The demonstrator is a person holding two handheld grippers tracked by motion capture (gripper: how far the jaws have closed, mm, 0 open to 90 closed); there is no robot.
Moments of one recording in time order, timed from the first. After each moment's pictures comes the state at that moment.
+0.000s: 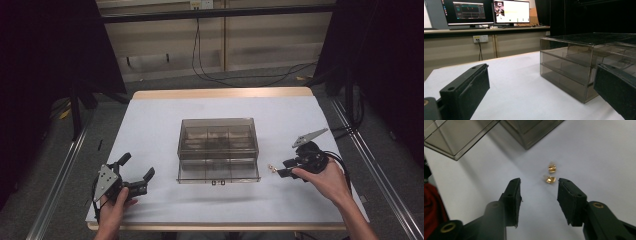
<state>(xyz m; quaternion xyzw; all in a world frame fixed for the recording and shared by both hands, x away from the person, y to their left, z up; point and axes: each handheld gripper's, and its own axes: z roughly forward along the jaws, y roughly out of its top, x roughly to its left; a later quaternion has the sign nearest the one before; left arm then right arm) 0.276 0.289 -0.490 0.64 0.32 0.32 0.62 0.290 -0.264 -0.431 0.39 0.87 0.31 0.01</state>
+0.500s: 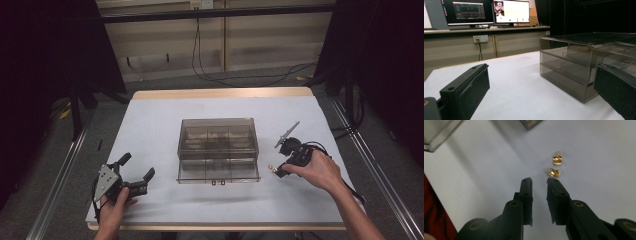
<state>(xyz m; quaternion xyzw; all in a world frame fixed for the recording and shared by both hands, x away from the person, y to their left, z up) 0.276 0.289 -0.490 0.65 0.32 0.32 0.62 0.319 -0.235 -0.432 0.36 0.92 0.16 -0.04</state>
